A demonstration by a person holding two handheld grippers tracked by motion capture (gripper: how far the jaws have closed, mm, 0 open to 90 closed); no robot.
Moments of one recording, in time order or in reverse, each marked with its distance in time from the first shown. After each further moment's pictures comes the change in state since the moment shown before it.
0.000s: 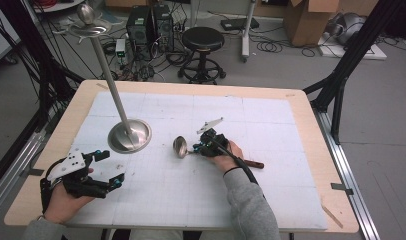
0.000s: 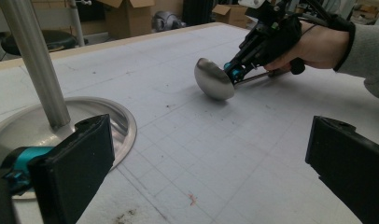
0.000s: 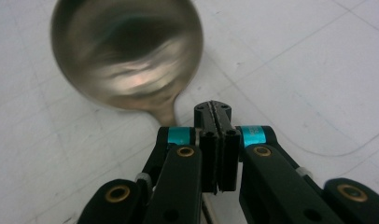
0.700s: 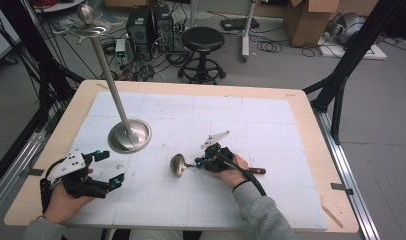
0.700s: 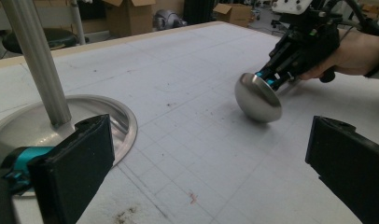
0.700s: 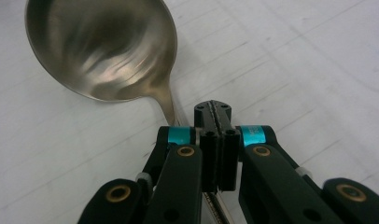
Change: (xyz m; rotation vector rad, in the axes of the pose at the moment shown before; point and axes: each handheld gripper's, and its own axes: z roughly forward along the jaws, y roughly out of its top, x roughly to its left) left arm 0.000 0.000 0.000 0.003 0.006 -0.006; right arm 0.030 -0.030 -0.023 -0.004 0.085 -0.003
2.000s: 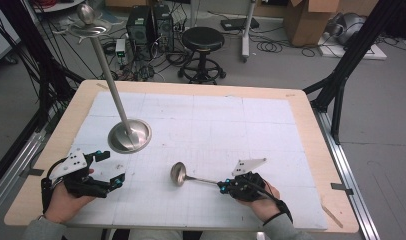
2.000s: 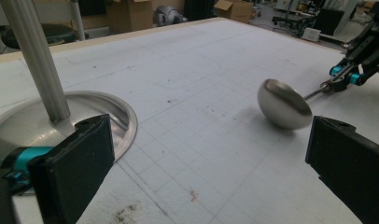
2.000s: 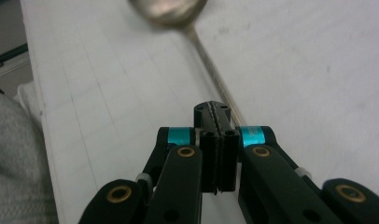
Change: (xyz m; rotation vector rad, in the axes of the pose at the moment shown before) left arm 0.001 -0.001 0.003 0.019 0.001 -0.004; right arm 0.035 -0.075 -0.079 -0.054 0.026 0.023
